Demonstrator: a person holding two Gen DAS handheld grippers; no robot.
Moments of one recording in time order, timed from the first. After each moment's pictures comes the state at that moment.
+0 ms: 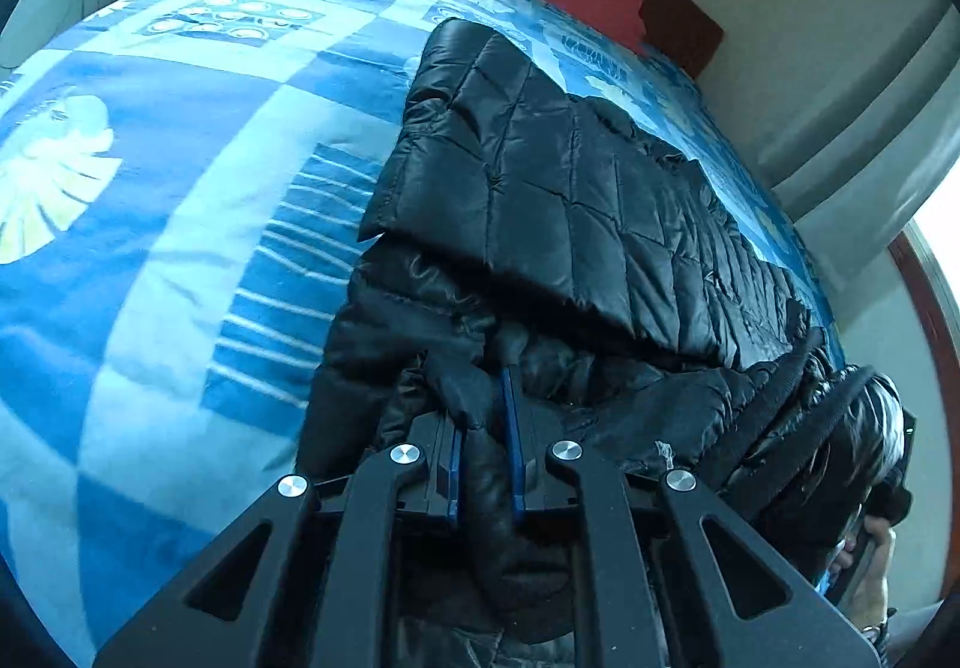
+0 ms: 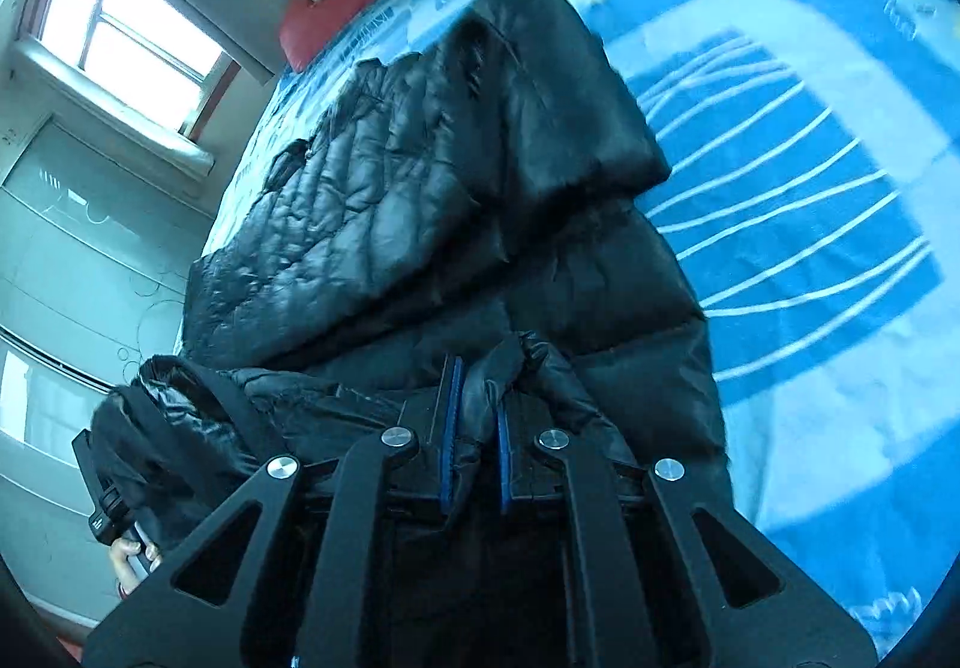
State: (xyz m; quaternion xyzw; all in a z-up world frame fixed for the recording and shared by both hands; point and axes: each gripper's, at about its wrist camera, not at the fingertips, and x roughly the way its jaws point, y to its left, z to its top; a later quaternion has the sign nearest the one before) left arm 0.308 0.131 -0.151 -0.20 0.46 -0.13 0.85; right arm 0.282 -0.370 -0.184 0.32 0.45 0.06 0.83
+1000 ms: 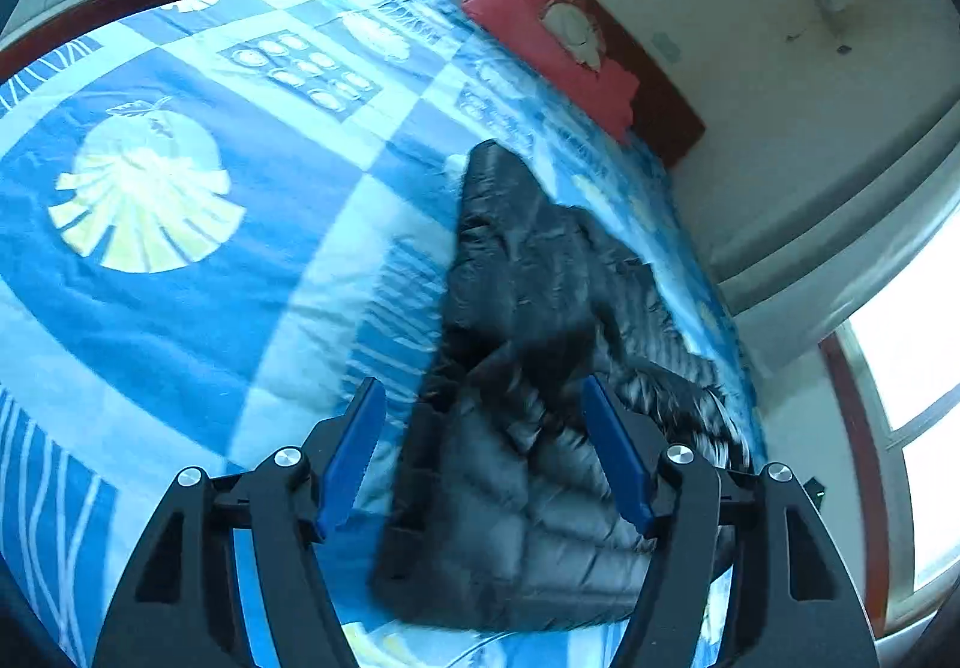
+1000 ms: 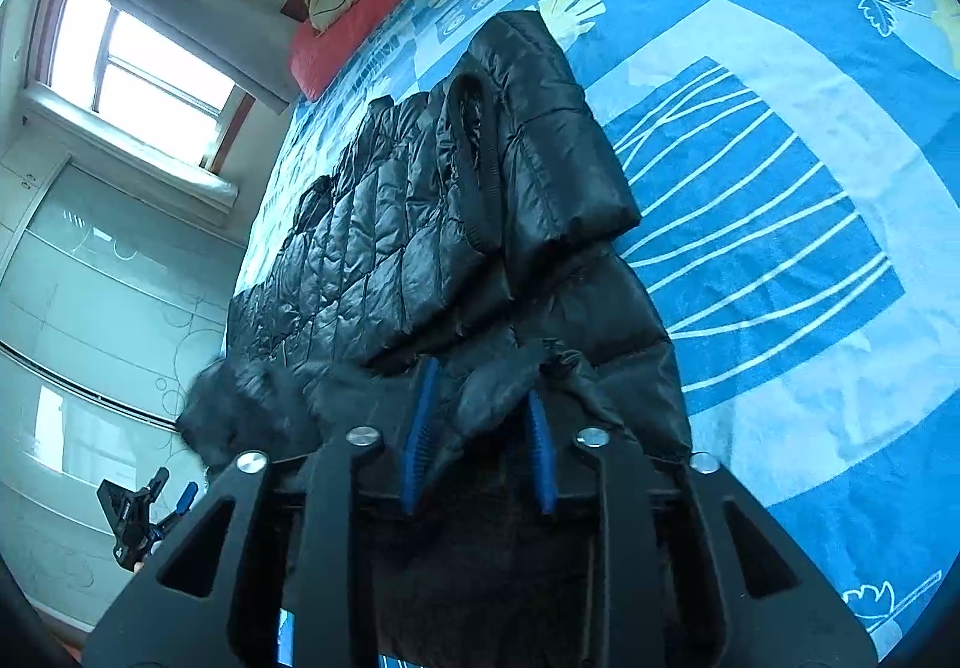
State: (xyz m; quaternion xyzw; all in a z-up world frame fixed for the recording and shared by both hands) left arm 0.274 0.217 -0.096 -0.30 0.41 -0.13 0.85; right arm 0.271 -0.399 -0.155 0.37 0.43 0.07 0.82
